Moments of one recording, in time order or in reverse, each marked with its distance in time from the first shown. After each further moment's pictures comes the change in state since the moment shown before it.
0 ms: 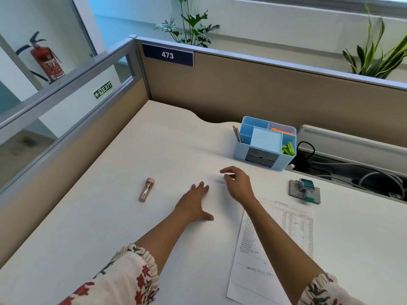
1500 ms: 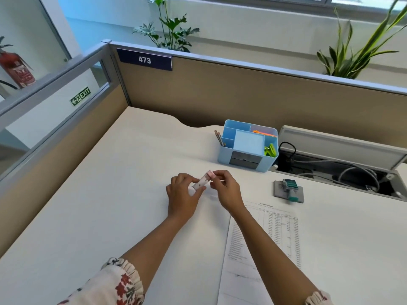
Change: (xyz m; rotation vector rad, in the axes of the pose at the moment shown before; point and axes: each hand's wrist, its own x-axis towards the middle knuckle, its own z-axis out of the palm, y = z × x) left_hand 0.026 0.033 -0.003 -0.308 0.710 0.063; right_hand -0.010 0.002 -0.008 0.341 0.074 0.076
